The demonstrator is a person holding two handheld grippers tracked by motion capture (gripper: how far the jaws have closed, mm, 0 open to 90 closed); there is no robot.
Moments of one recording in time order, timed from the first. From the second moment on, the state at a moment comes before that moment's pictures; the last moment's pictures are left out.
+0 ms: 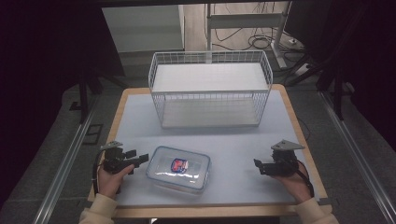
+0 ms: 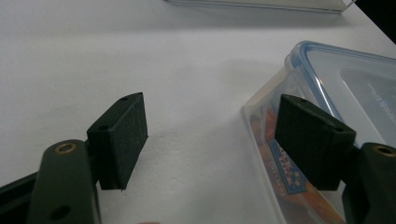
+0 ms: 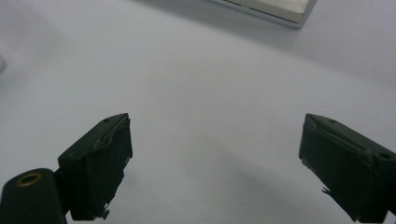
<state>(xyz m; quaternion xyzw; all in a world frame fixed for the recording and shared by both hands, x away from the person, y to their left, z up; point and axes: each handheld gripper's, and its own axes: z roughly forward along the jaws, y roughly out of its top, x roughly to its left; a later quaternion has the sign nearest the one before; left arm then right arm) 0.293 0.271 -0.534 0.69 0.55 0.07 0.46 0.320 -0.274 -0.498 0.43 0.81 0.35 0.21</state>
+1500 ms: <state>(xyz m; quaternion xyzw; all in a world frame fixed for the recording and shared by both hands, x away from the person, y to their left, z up) 0.281 0.262 -0.509 0.69 0.53 0.09 0.48 0.301 -0.258 -0.482 0.39 0.82 0.39 0.16</state>
